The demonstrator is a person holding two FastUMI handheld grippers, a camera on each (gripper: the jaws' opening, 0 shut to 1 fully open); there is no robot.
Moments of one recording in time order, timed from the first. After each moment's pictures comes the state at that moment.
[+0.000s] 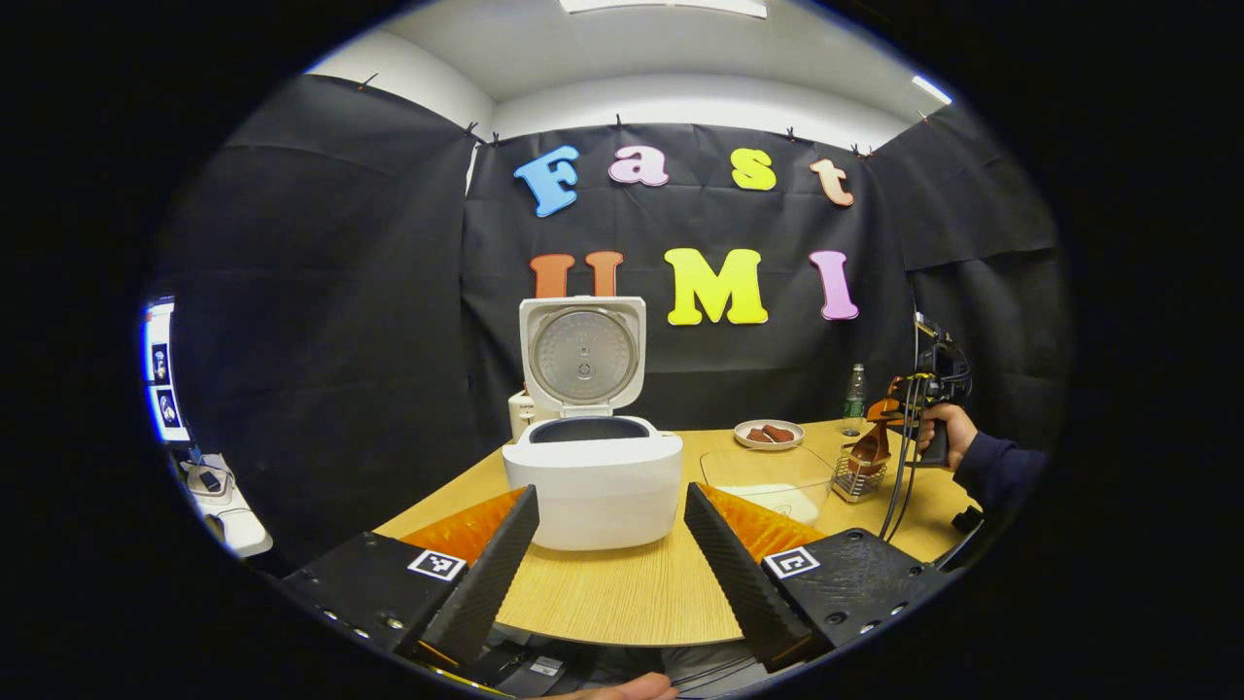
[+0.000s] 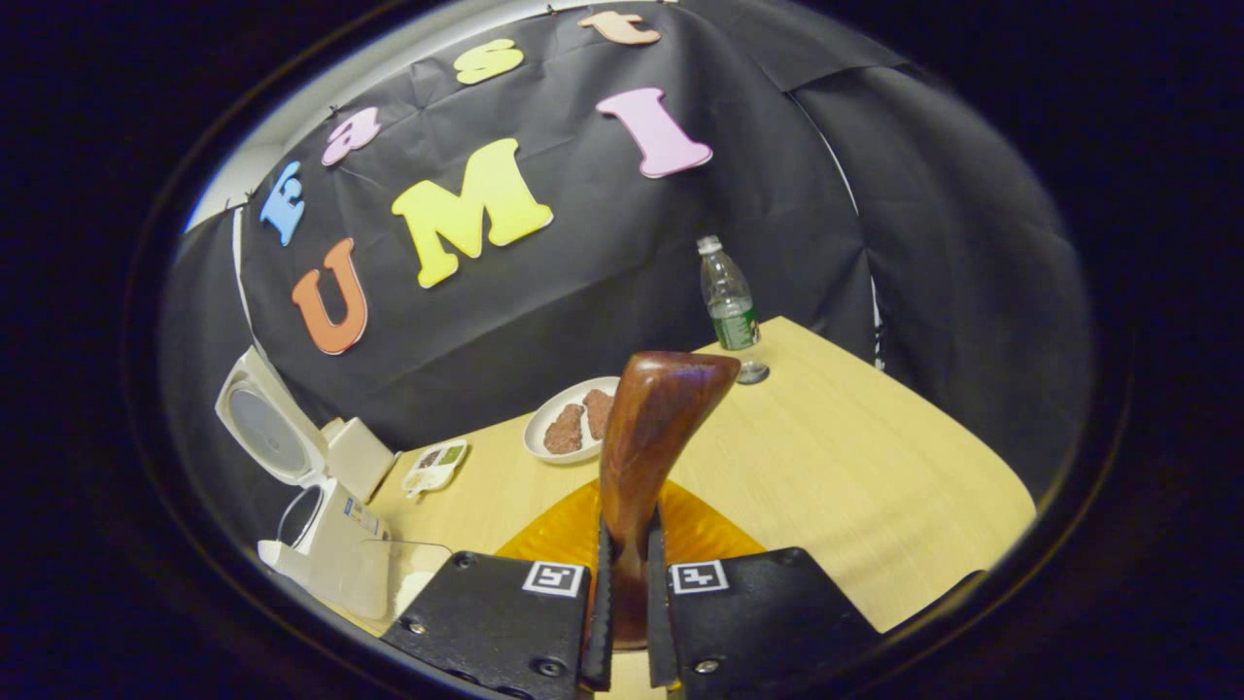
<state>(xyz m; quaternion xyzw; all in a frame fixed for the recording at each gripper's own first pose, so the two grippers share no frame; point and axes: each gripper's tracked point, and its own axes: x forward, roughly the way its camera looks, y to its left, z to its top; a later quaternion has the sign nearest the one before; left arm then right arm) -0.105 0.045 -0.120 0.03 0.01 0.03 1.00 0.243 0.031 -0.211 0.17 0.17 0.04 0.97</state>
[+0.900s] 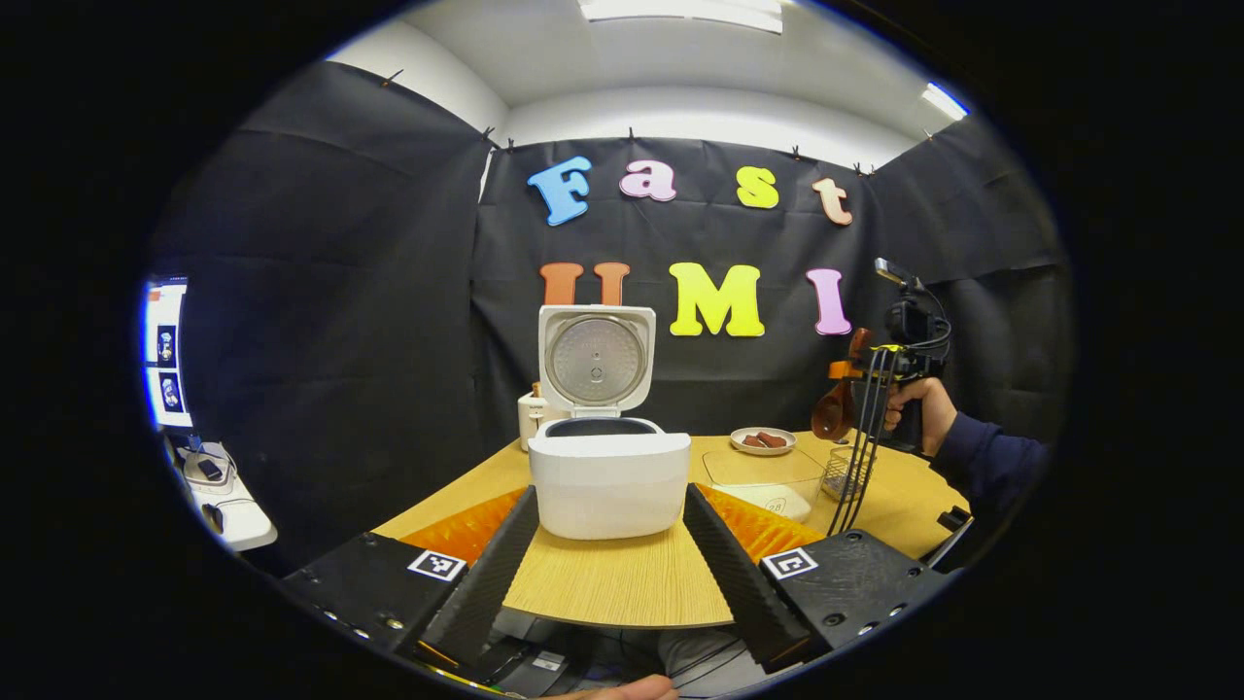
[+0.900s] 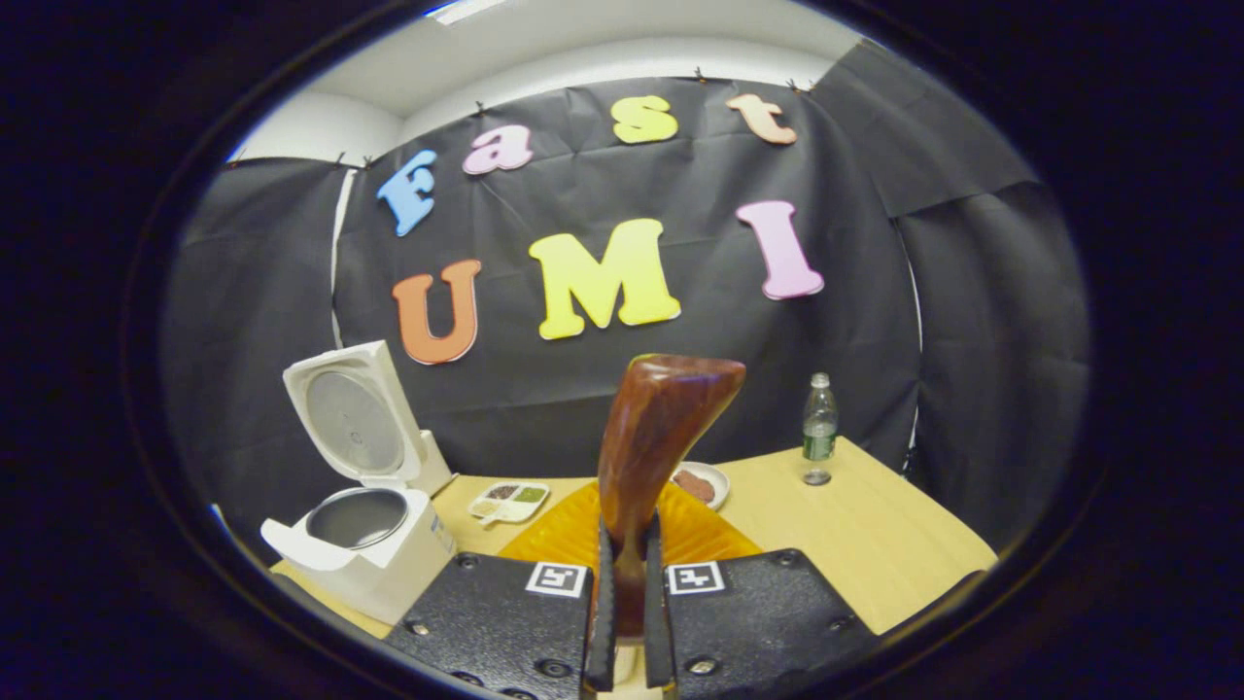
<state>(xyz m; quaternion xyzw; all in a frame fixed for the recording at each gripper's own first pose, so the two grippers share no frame) -0.146 0.069 -0.129 0.01 0.00 0.02 1.00 0.171 0.181 -0.107 0.04 0.03 0.10 0.99</state>
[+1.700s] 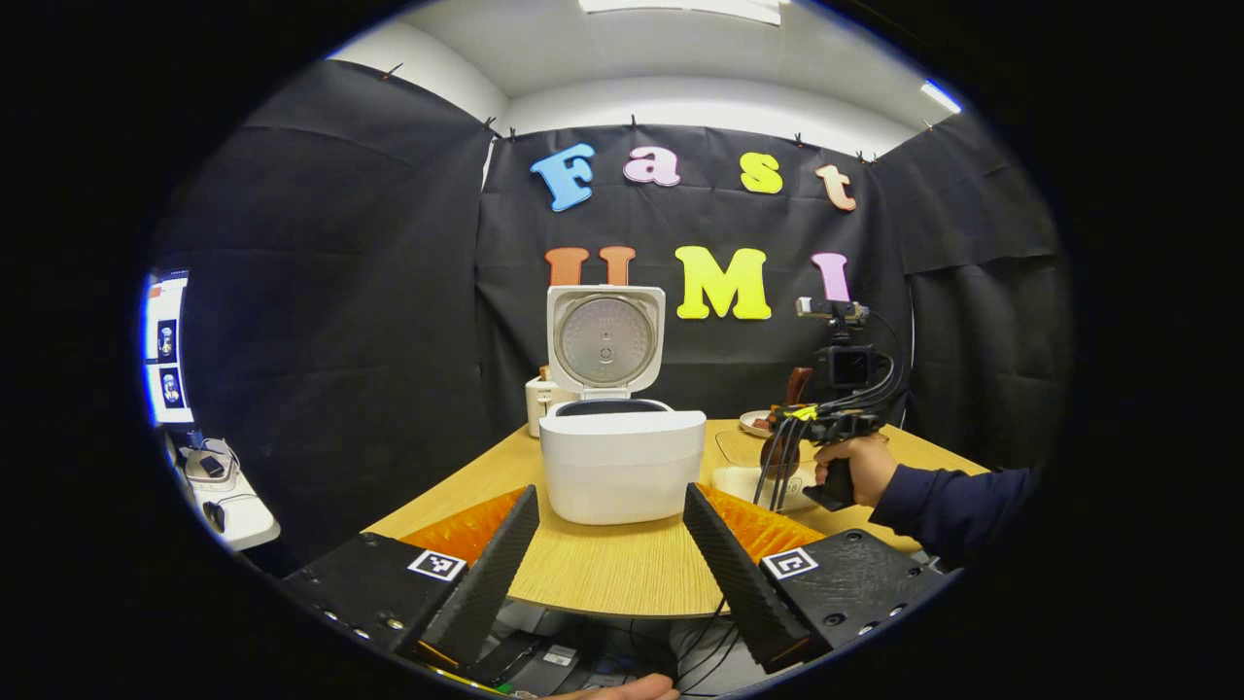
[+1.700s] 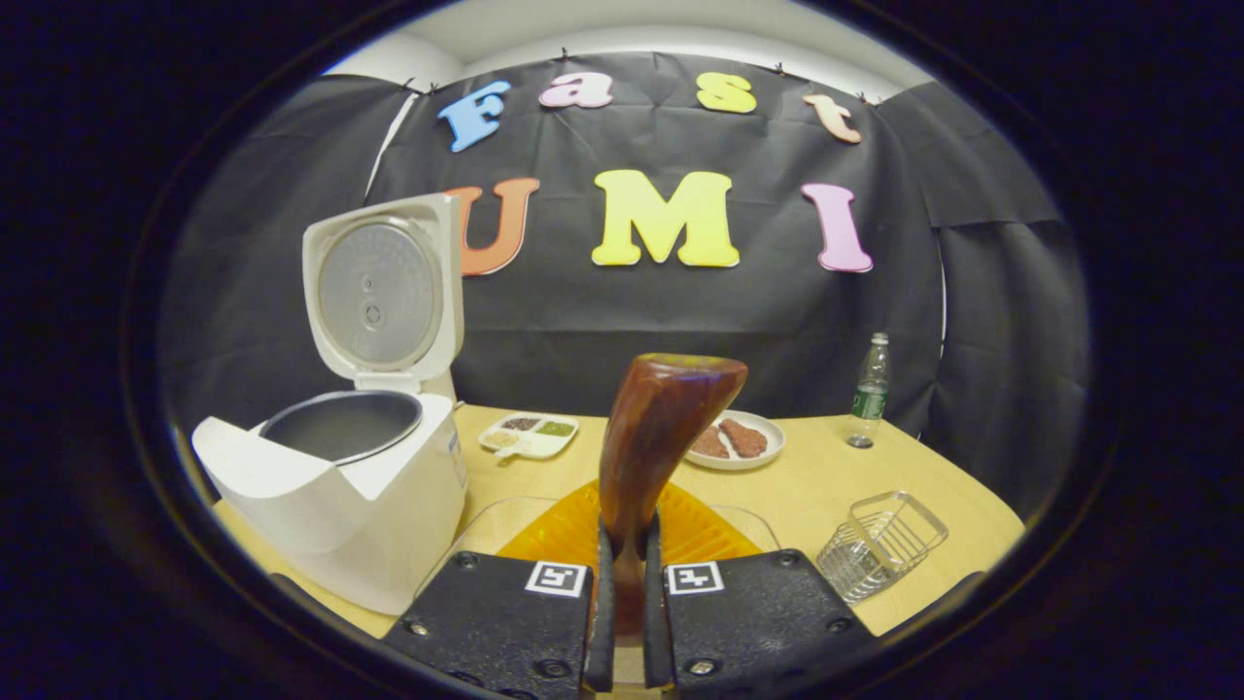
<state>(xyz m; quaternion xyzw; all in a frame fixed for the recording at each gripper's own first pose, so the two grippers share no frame) -0.143 0.082 -0.151 0.01 0.02 0.02 1.00 0.183 0.291 -0.241 -0.02 0.08 0.09 0.99</state>
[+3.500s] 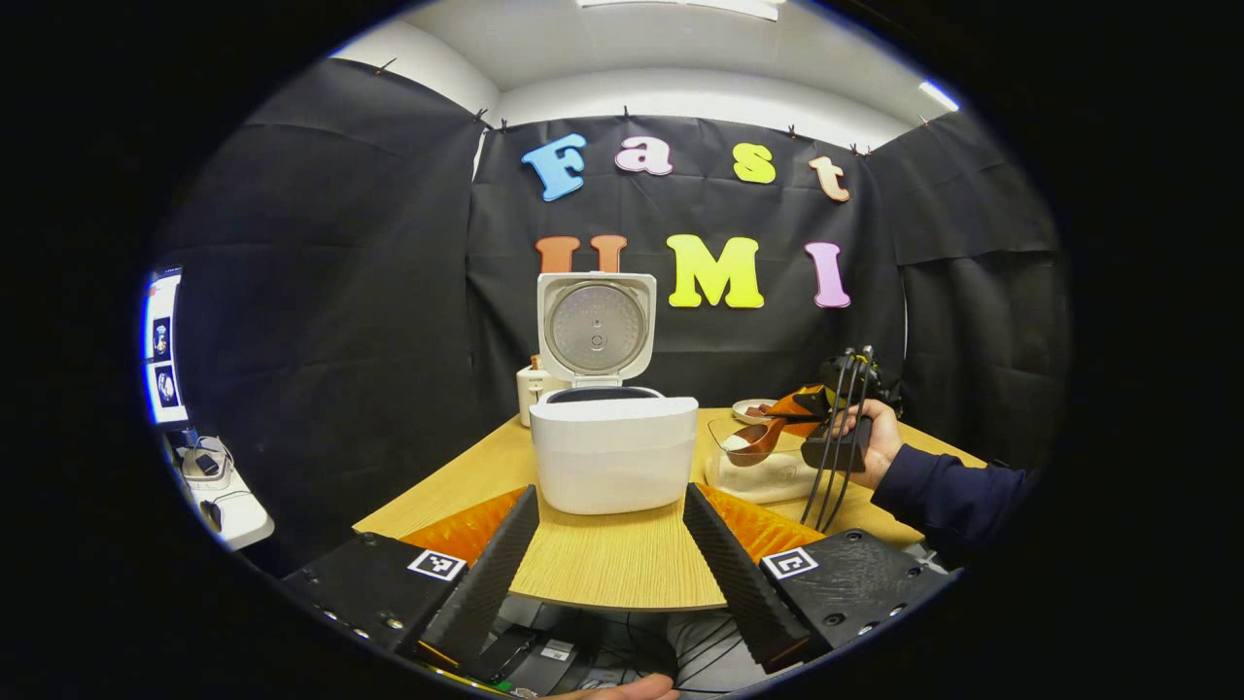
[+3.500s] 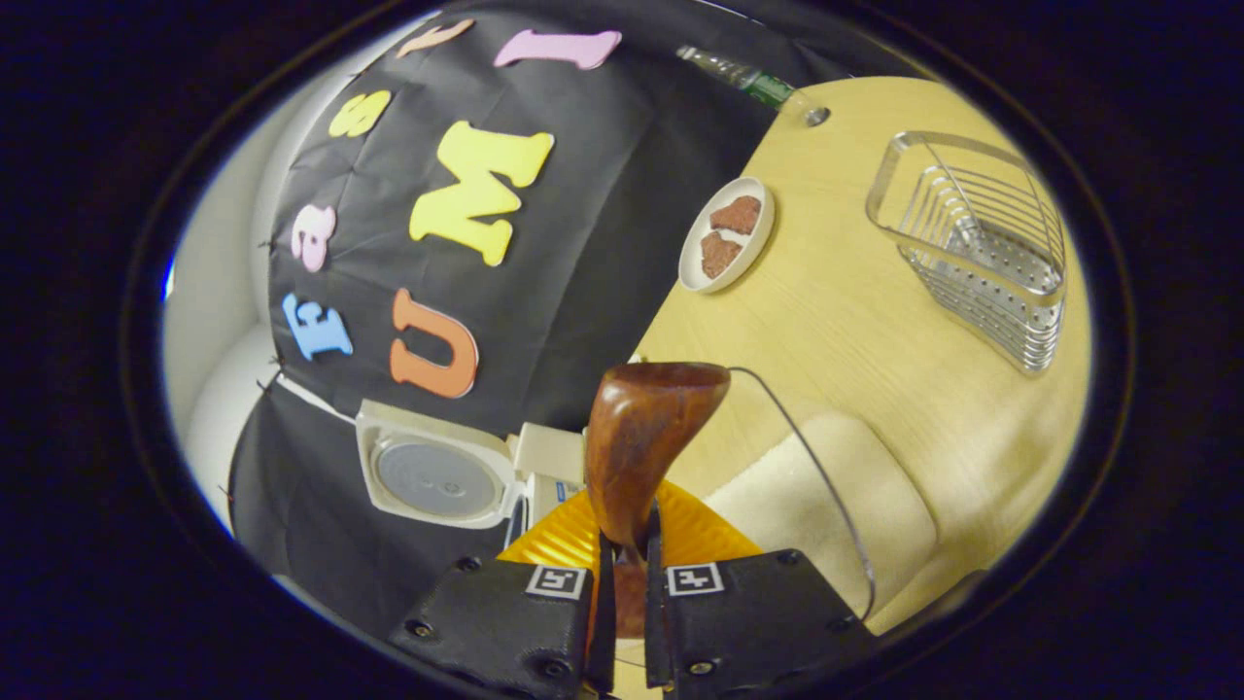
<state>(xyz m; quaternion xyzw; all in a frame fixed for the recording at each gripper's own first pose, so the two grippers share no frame) -0.141 0.073 -0.158 0.01 0.04 0.01 1.00 0.194 0.262 -0.252 0.53 0.26 0.19 0.79</state>
